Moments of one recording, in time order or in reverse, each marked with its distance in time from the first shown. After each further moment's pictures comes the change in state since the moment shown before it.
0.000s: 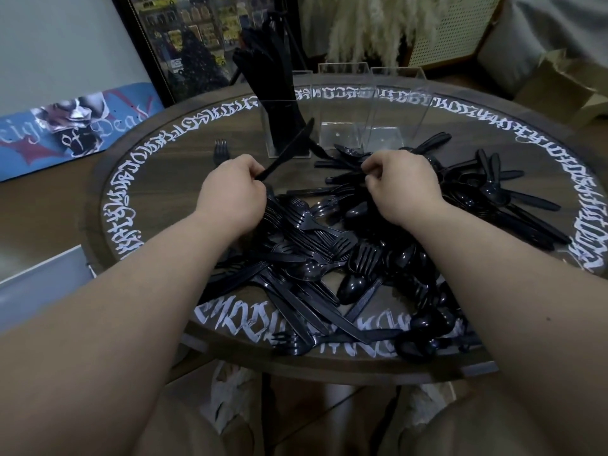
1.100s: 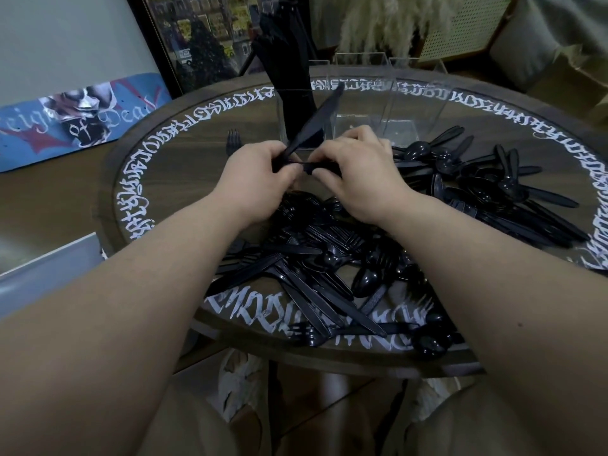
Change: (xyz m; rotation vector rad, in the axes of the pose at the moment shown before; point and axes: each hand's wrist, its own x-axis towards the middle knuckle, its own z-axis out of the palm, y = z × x) left_hand -0.009 0.007 -0.012 -0.196 -0.026 0.212; right_hand -0.007 -0.055 0.009 0.034 -0.019 -0.391
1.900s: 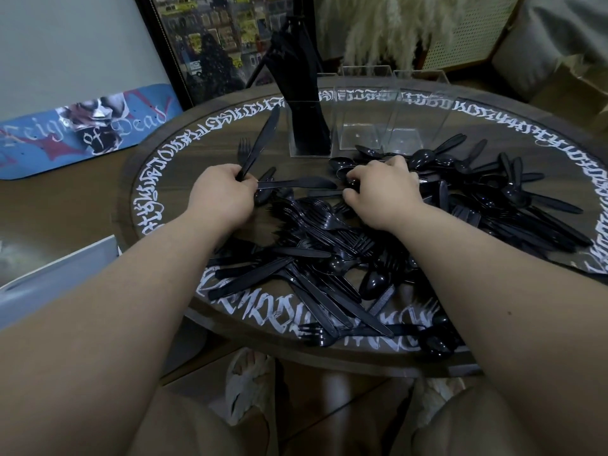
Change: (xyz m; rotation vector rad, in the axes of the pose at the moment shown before) left_hand -0.009 -0.033 -0.022 -0.041 0.111 -0.358; right_hand -0.005 0.013 0.010 -0.169 -0.196 0.314
